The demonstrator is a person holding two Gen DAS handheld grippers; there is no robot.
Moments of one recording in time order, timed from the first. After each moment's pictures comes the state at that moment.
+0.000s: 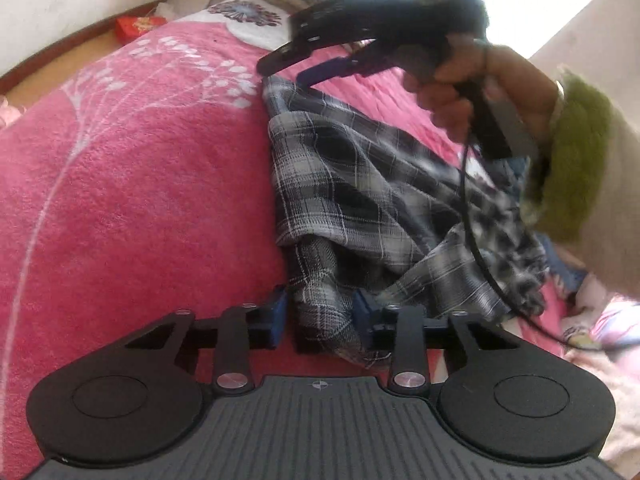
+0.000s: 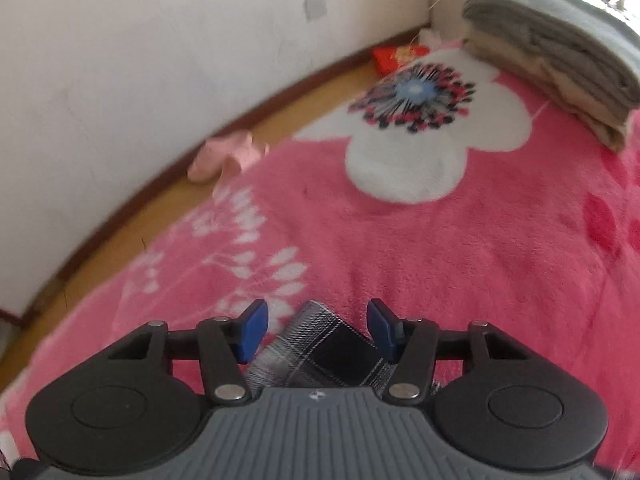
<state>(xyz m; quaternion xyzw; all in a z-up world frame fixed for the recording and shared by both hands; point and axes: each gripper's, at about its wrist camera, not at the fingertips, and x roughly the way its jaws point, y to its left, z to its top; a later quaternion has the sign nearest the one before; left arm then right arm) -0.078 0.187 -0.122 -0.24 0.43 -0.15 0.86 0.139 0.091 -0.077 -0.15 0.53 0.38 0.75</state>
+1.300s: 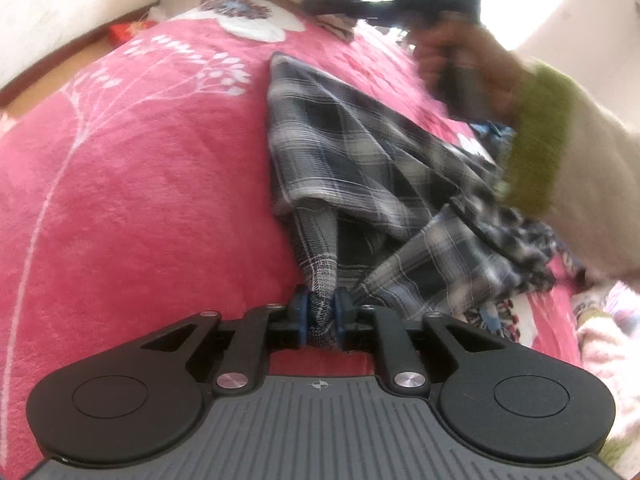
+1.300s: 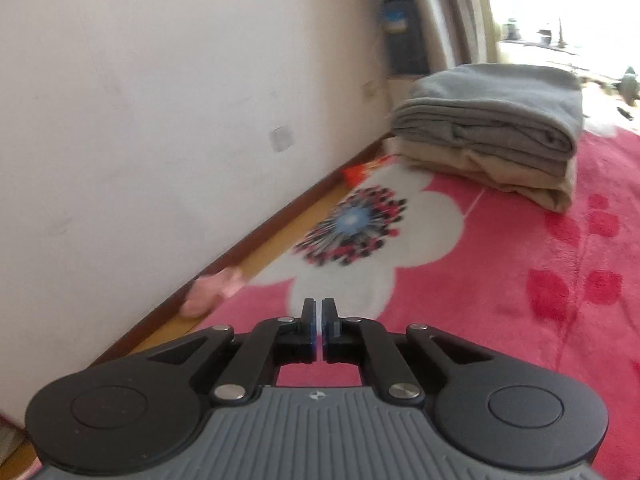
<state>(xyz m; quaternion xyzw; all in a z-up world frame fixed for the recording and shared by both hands) -0.089 0.188 -0.120 -0.23 0.44 -0.15 0.85 0.164 0.032 -0.039 -0.02 0.38 0.38 0.84</state>
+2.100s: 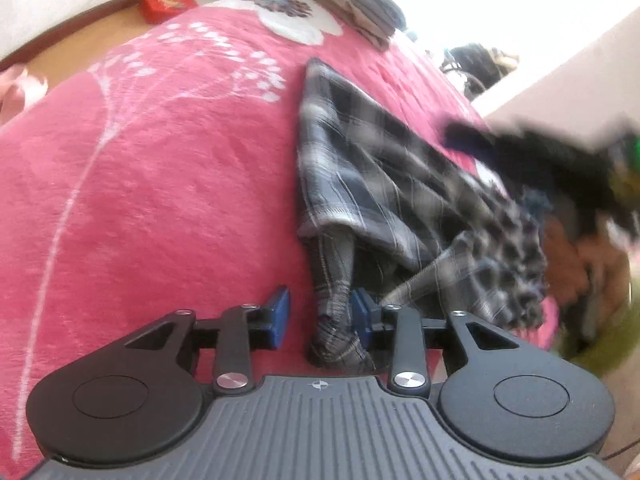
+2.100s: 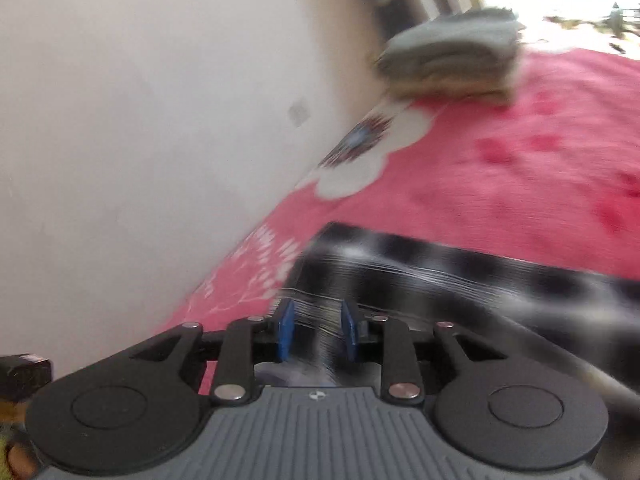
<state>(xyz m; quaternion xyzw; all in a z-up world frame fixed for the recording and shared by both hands) -0.079 0.213 -0.113 -0.29 0.46 -0.12 0.83 0.053 -0.098 -0.046 0.09 0.41 0.37 0.83</state>
